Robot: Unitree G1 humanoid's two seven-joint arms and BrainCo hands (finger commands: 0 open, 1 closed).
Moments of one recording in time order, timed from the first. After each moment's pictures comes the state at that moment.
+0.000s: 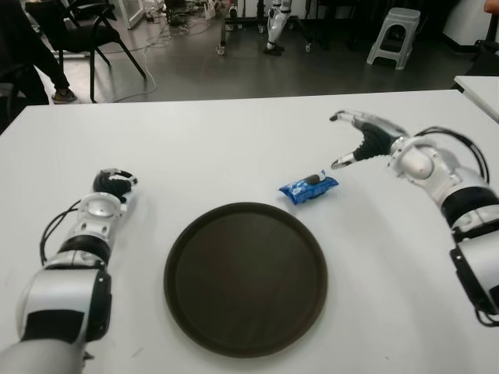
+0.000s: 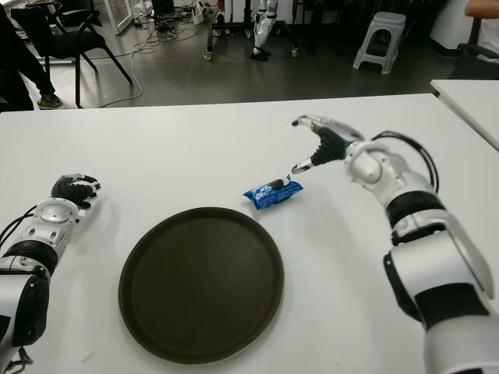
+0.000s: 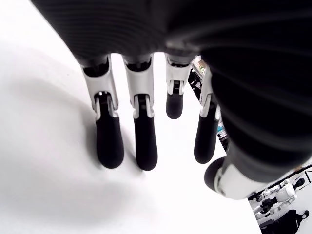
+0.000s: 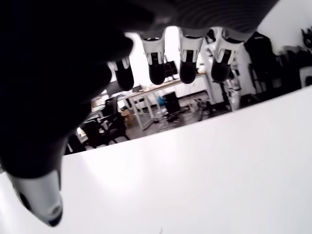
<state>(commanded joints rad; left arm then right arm) -0.76 0.32 0.05 1.33 0.17 -0.01 0.13 -1.00 -0.47 0.42 1.21 -0.59 -0.61 0.07</state>
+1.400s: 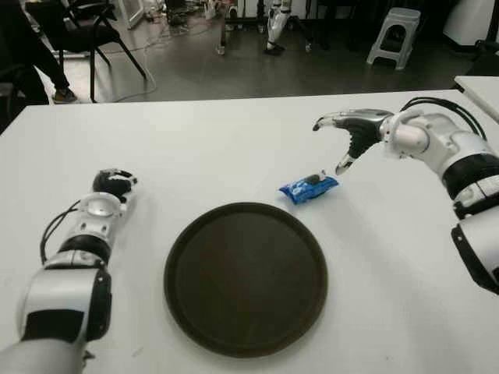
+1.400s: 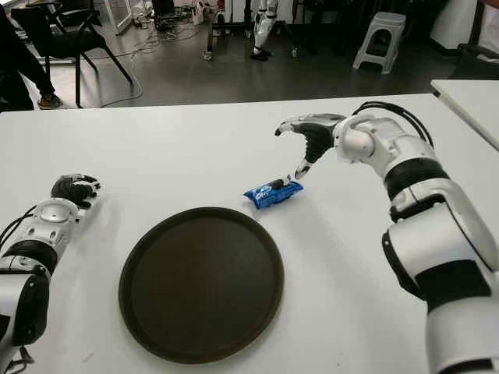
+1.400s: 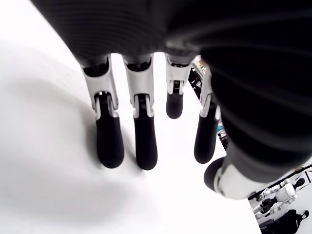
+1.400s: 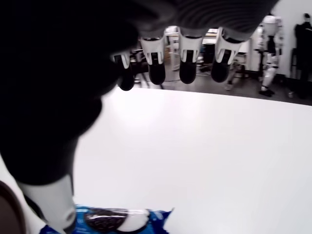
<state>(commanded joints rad) -0.76 0.32 0.07 1.33 0.16 -0.01 0.13 -1.14 -0.44 0.56 1.26 -0.71 -0.60 0.26</state>
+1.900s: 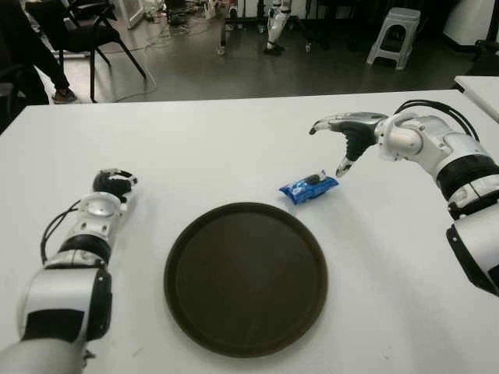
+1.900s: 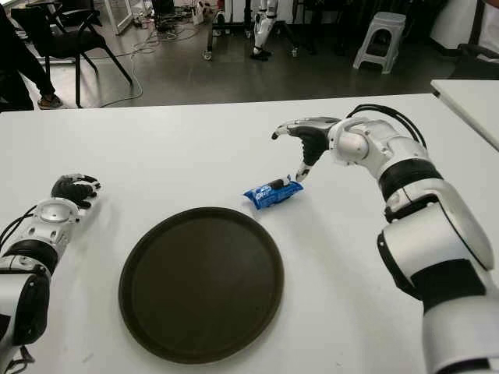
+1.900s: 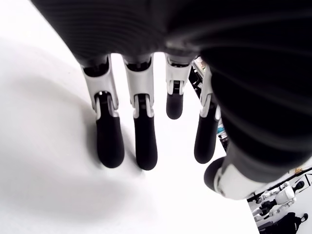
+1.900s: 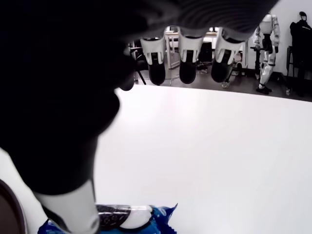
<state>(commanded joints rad) -0.76 0.31 0.06 1.33 0.18 0.00 0.12 -1.17 -0.43 0.58 1.27 -0.72 -0.58 0.31</state>
